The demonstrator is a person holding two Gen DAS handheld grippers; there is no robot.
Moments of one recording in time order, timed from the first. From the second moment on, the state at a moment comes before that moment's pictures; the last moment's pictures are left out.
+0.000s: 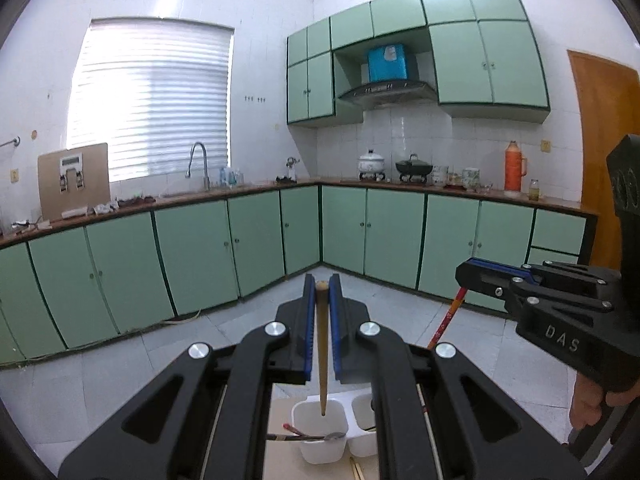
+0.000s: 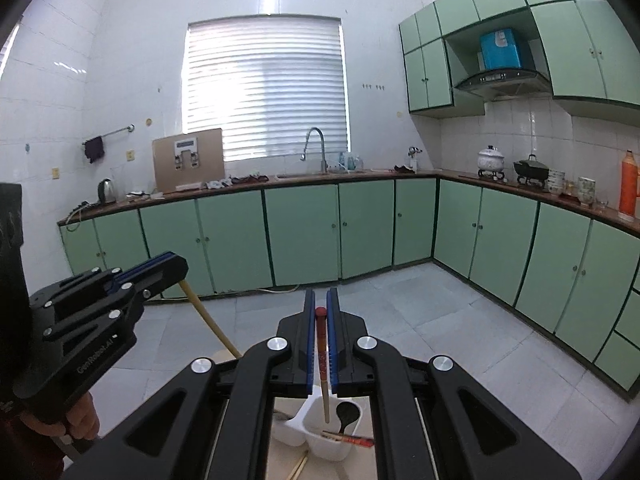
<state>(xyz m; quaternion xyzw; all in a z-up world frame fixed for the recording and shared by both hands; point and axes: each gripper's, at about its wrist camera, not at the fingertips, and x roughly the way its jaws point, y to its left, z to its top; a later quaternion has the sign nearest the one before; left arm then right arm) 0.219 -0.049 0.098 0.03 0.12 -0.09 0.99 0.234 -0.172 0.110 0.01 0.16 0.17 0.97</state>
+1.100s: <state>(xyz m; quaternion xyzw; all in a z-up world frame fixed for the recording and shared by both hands) 0.230 -0.015 0.016 0.02 0.20 -0.06 0.98 0.234 -0.192 0.035 0.00 0.20 0.11 0.97</state>
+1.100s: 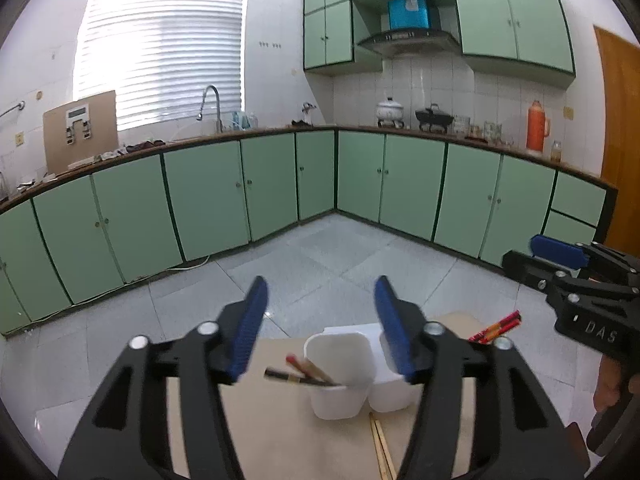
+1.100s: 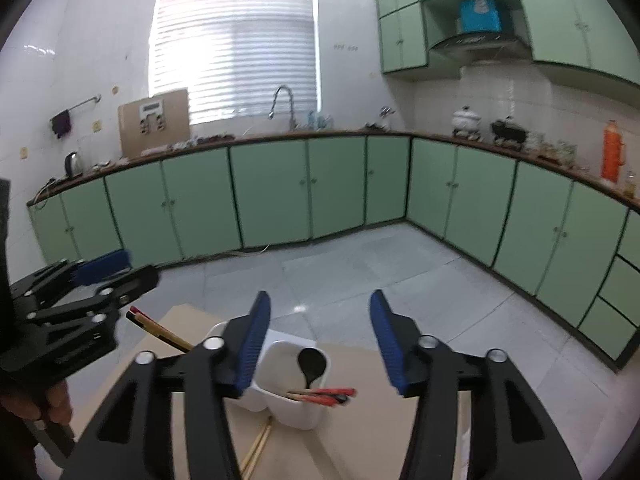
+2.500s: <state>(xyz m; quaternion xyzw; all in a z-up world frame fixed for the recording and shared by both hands) 0.105 0.012 -0.152 0.03 0.34 -0.01 0.94 0.101 -0.165 -0.150 0.02 0.36 0.05 0.93</state>
